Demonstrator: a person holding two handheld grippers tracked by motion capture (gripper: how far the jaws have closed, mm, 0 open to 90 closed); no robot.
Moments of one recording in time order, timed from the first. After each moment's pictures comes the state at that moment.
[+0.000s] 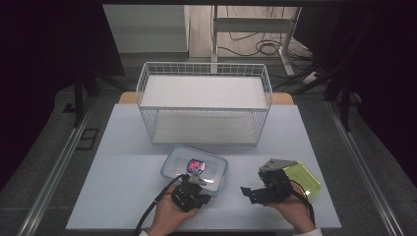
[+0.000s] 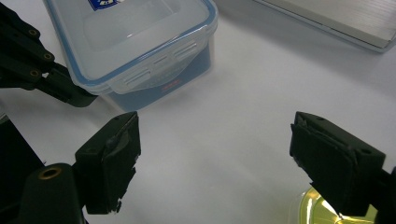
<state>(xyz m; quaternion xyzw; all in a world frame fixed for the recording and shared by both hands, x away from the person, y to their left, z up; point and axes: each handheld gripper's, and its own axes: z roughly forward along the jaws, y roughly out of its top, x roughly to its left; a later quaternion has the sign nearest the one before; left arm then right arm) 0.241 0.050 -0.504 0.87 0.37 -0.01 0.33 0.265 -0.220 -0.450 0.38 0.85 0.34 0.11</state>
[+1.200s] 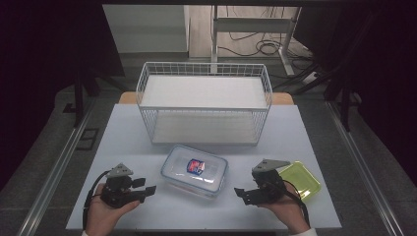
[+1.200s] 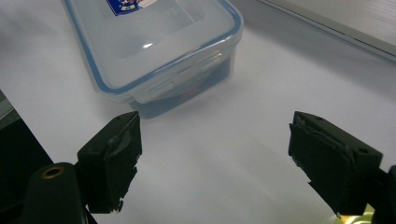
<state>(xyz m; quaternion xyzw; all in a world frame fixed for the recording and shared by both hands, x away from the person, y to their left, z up) 0.217 0.214 -0.480 0.78 0.49 0.07 0.39 0.262 -0.201 -0.449 0.37 0.86 0.34 0.10</state>
